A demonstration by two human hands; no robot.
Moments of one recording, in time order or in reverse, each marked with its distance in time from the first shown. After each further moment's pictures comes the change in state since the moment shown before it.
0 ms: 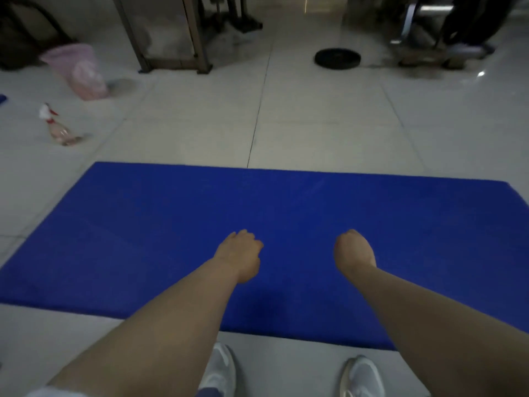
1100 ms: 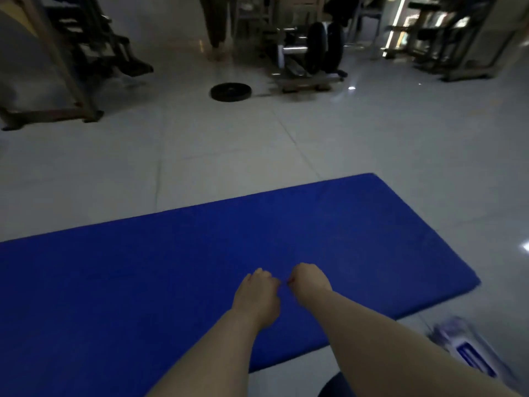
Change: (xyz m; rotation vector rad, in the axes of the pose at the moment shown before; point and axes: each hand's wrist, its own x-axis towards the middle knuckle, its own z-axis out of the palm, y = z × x) left_hand 0.025 0.204 -0.013 -0.239 0.057 0.322; right_hand -0.039 0.103 -0.039 0.021 -0.161 0.180
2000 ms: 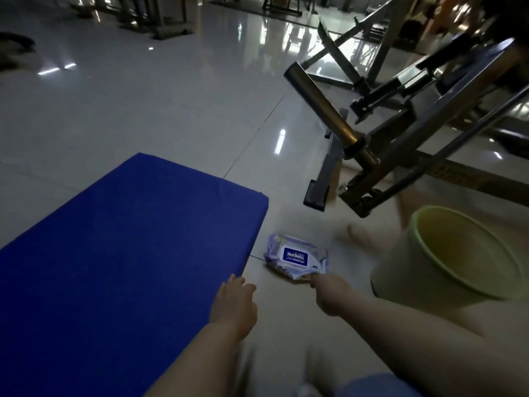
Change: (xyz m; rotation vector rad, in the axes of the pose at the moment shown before) left_hand 0.107 0.196 0.170 0.084 -0.365 0.713; right_hand -0.126 0.288 0.072 0.233 -0.023 0.871
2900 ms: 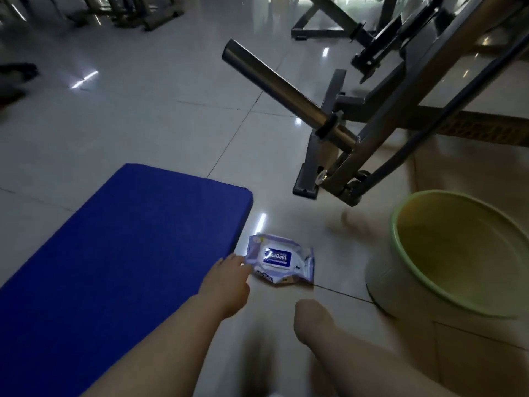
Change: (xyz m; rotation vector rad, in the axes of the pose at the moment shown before) left_hand 0.074 0.109 -0.028 0.308 -0.055 0.106; right_hand 0.042 0.075 0.050 0.251 -0.101 -0.130
